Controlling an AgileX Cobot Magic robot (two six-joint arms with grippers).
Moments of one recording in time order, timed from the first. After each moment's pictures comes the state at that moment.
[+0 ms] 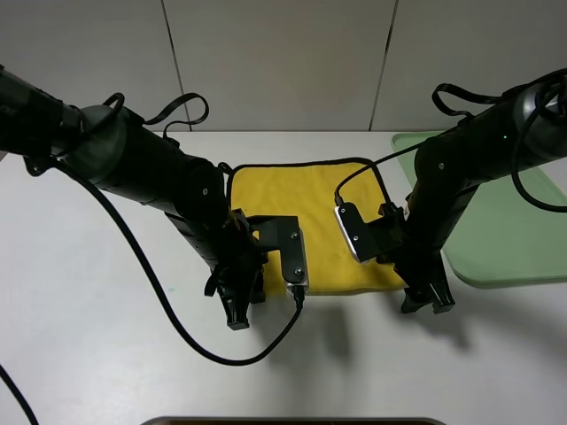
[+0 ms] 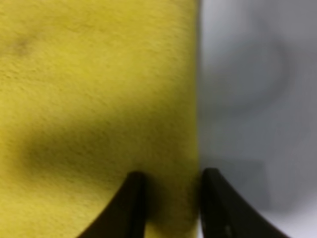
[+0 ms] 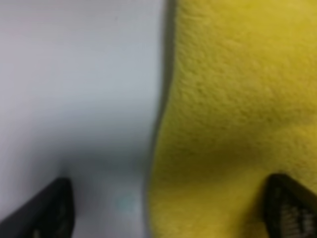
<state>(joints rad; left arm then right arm) -0.76 2.02 -0.99 -0.22 0.27 0.99 0.47 1.93 -0.87 -0.01 0.53 -1.37</state>
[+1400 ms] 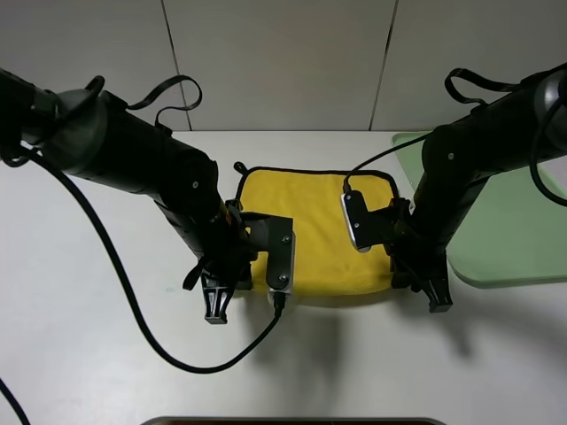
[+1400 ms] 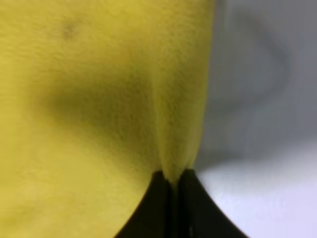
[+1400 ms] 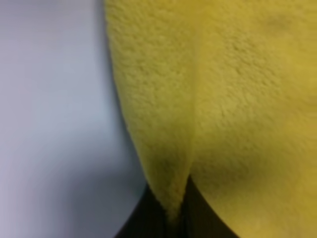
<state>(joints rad) -0.76 1.94 -0.99 -0.06 0.34 1.00 0.47 1.85 -0.86 0.01 0.58 -1.23</state>
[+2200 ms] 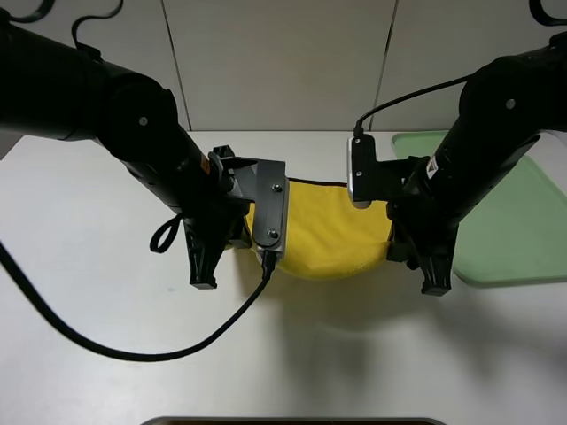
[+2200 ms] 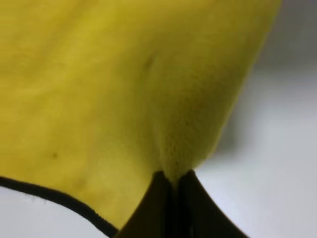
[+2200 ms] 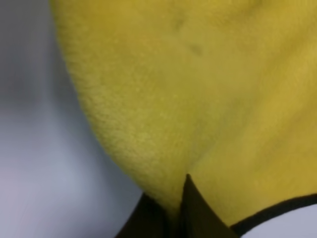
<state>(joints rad) -0.76 1.71 -0.99 -0.04 0.42 1.00 0.57 1.59 -0.86 0.02 0.70 -0.97</state>
